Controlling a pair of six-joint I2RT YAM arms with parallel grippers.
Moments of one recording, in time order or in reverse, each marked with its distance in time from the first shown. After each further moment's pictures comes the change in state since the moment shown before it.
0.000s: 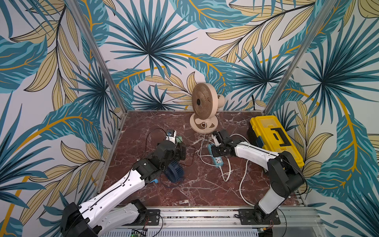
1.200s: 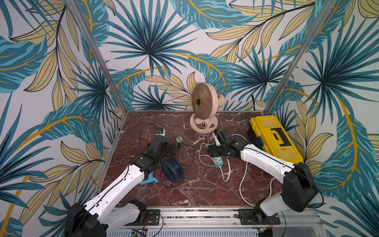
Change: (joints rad) left arm 0.234 0.079 0.028 -0.117 0.035 -0.020; right arm 0.069 -0.198 0.029 -0.151 -0.024 0.114
